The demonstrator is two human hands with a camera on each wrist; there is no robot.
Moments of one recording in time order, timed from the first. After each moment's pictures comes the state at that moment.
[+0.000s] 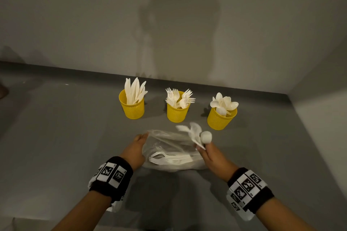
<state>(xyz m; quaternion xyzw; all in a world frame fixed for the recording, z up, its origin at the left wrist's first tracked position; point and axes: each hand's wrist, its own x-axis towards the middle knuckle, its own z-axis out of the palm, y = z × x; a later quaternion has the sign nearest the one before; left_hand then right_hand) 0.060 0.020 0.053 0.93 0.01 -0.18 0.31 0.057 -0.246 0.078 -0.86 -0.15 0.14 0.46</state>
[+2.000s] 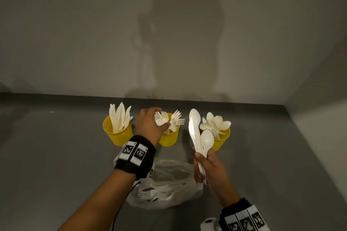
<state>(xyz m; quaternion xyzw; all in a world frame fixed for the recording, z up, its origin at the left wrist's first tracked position) 0.183 -0.065 0.140 0.91 0.09 0.07 0.40 0.089 -0.244 0.109 -0.60 0.09 0.12 0.78</state>
